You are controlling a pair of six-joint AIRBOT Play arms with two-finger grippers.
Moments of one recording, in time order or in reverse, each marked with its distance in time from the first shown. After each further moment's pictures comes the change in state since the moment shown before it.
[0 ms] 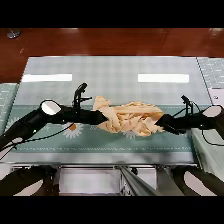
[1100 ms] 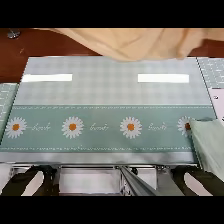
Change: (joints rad) left arm 0.653 0.333 0.765 0.000 -0.115 0.068; right arm 0.084 0.104 1.340 -0.142 0.325 -0.005
